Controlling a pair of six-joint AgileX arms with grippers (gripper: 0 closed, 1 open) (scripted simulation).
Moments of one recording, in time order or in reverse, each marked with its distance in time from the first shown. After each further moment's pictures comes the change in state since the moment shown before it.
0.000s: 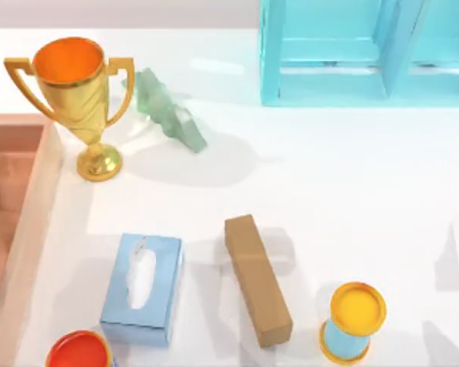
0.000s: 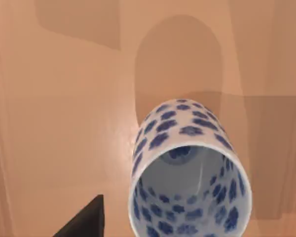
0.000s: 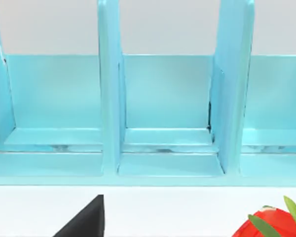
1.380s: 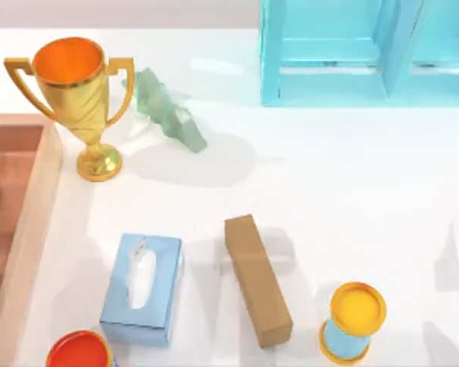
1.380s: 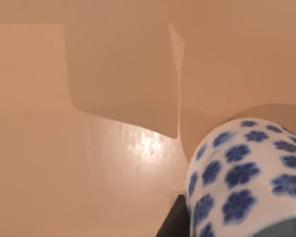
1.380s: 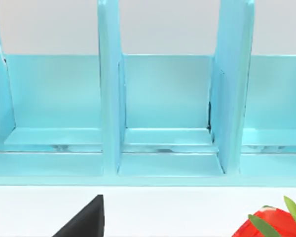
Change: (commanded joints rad) left arm 0.004 0.050 -0.134 0.173 0.000 0.005; right arm 0.000 0.000 0.000 0.000 0.000 0.000
